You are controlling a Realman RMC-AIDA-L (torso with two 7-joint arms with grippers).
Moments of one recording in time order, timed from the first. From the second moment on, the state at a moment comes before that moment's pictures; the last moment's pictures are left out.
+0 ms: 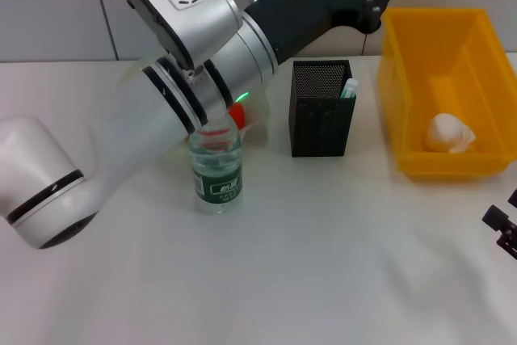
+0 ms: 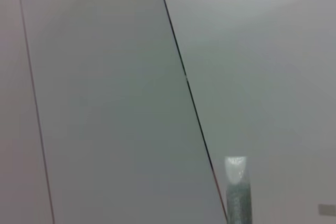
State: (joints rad) left arm -0.65 -2.08 1.94 0.81 0.22 0.82 -0.45; right arm 0.15 2.08 2.74 0.38 1.46 -1.60 0.88
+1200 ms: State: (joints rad) left arm -0.67 -2.08 2.00 0.75 0.03 0.79 -0.42; right arm 0.18 2.08 2.85 0.34 1.49 -1.73 0.88
